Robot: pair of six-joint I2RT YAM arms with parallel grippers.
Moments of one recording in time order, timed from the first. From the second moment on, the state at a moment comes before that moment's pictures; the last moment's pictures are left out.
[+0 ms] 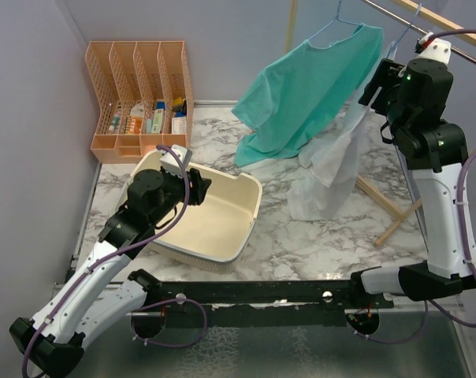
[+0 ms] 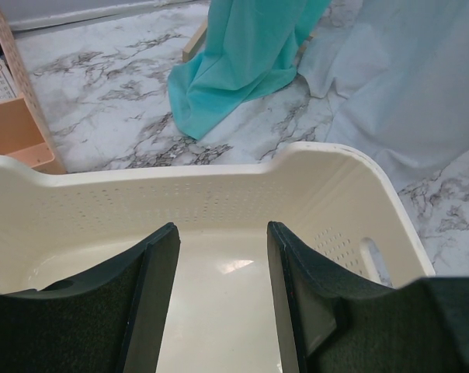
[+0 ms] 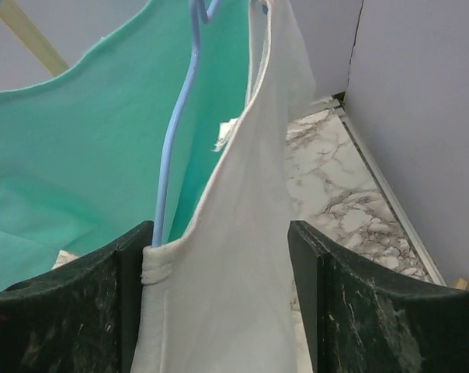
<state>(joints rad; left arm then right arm) -0.56 0.76 0.81 -0.29 0.01 -0.19 0.22 1.33 1.89 -0.77 0.44 0.25</state>
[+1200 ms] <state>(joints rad) -0.54 0.76 0.81 -0.28 0.06 -0.20 0.22 1.41 2.05 -0.90 0.46 0.24</state>
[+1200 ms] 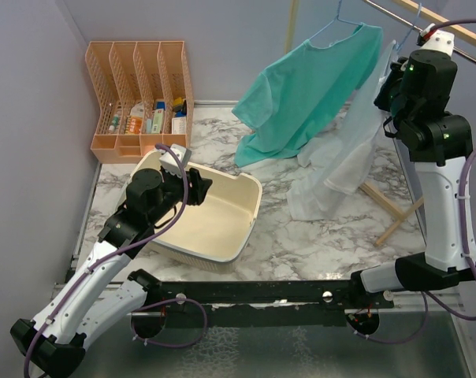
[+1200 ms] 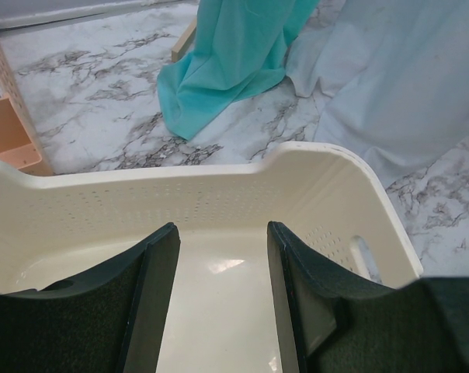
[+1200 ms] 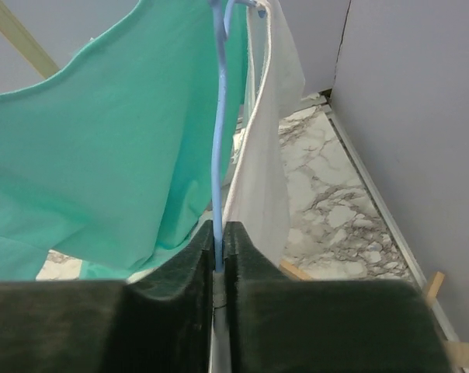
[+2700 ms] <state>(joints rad) -0.52 0.84 0.86 -0.08 0.40 -0.20 0.22 0.96 1.77 -0.81 -0.23 0.14</state>
